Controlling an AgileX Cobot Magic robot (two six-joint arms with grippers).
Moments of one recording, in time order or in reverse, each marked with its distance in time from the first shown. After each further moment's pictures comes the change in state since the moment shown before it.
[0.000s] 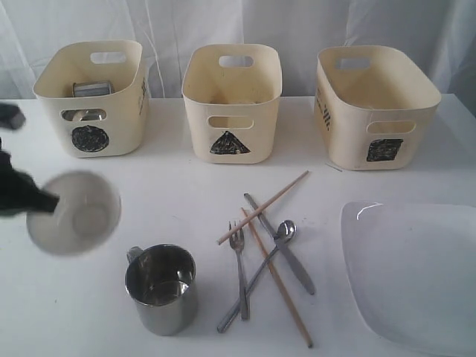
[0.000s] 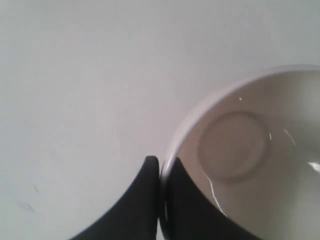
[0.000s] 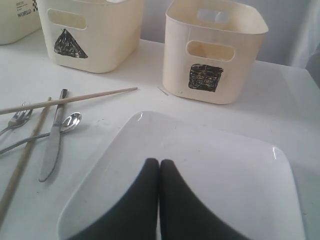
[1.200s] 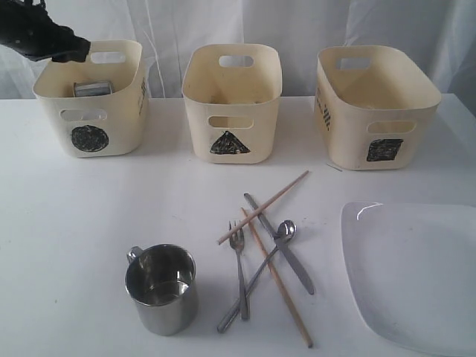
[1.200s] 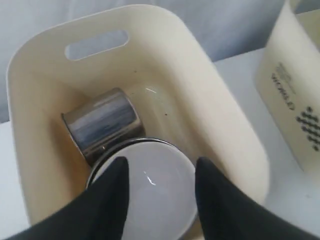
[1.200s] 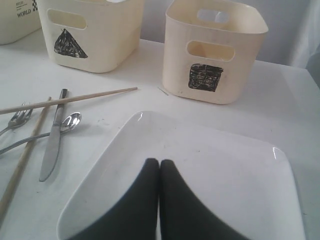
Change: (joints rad) left arm 0.103 0.715 -1.063 -0.028 0.099 0.038; right arm 0.000 0.000 0.000 0.000 0.000 0.000
